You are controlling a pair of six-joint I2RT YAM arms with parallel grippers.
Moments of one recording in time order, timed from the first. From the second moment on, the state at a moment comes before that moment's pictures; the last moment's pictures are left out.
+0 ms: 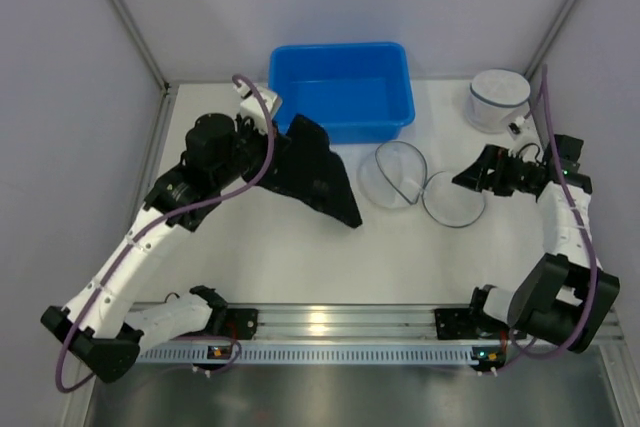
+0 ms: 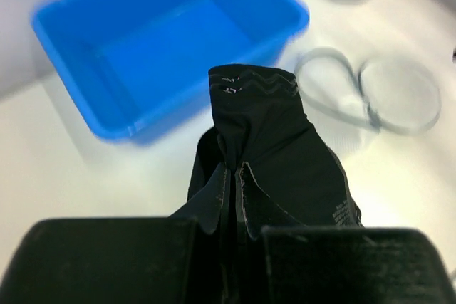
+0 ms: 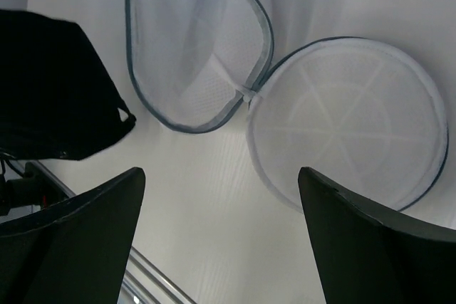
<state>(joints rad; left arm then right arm) -0.58 1.08 1.29 -0.44 0.03 -0.01 -0.42 1.23 0.91 -0.67 -0.90 -0.13</state>
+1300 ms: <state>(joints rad) -0.05 1.25 0.87 -0.50 -0.03 0.21 0.30 1.39 0.89 -0.37 -0.70 0.12</state>
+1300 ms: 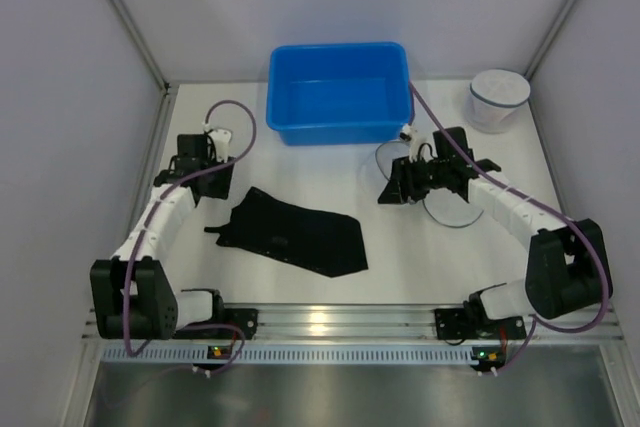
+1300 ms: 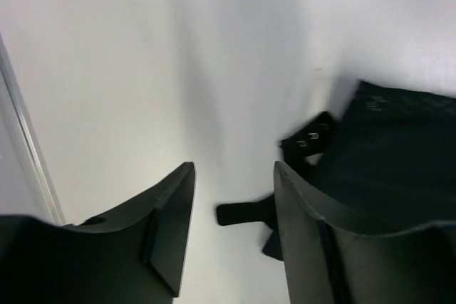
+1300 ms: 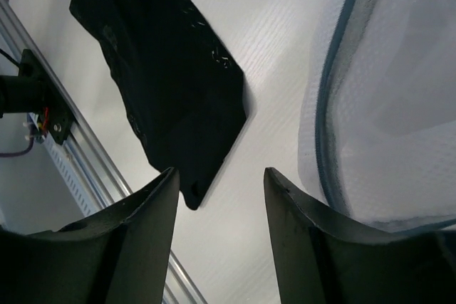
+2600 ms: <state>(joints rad) 0.23 1.56 0.88 -0.70 0.20 0.47 0.37 1.47 0.87 -0.46 -0.64 -0.03</state>
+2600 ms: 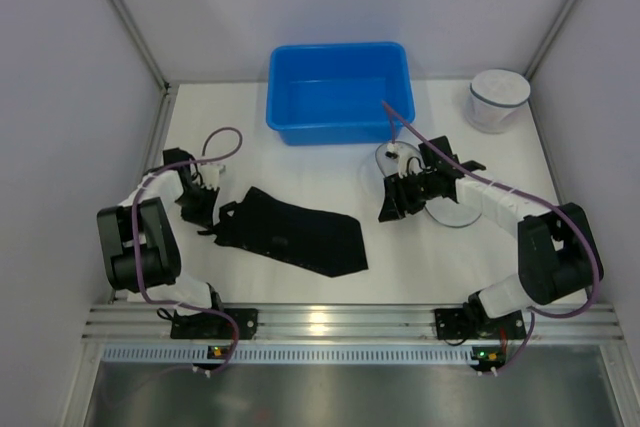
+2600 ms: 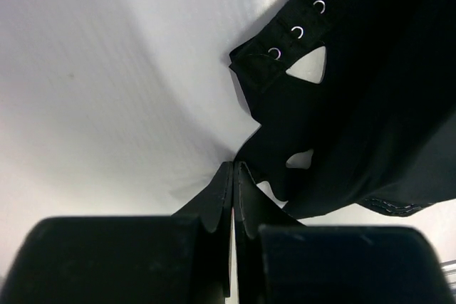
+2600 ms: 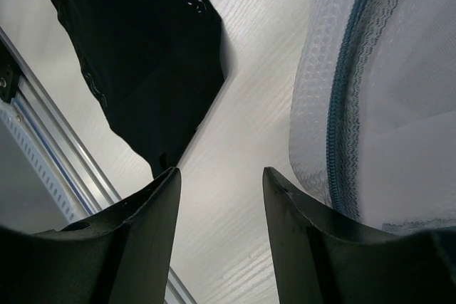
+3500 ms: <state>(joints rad) 0.30 1.59 0.95 -0.65 0.27 0.39 0.37 1.47 0.87 -0.46 -0.63 -0.03</state>
